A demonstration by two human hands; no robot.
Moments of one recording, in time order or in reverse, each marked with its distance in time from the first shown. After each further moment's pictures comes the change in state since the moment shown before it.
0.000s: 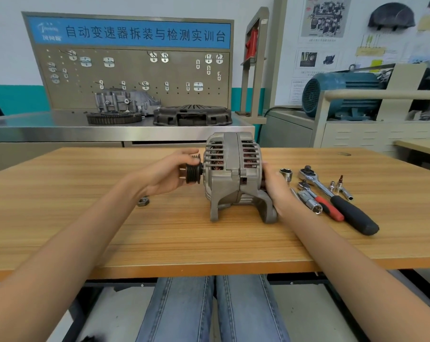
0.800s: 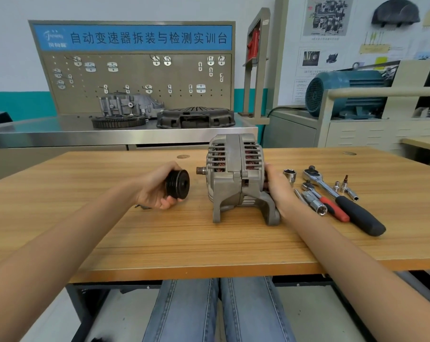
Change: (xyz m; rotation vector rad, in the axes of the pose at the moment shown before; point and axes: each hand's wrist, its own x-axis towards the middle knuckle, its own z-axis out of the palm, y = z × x) left_hand -0.013 -0.008 -0.022 0.018 0.141 -0.459; right_hand -0.005 -0.002 0.002 -0.022 0.009 -0.018
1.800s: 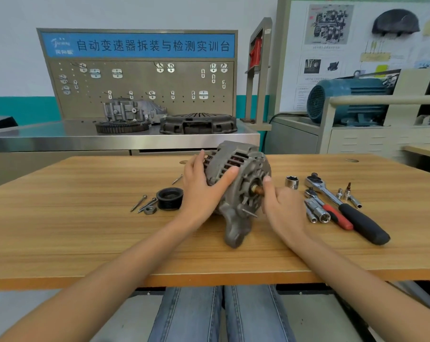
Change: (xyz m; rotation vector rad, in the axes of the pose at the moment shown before) left_hand -0.030 -0.012 0.110 0.301 0.550 0.808; right_hand -0.028 0.019 0.001 -0.504 0.230 -0.567
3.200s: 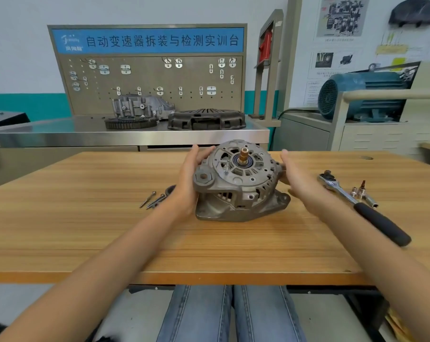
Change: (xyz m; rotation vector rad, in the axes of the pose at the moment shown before) left_hand 0.039 -0.029 -0.020 -0.758 -0.041 -0.299; right_hand 0.056 -0.003 -0.013 0.229 -0.373 0.515
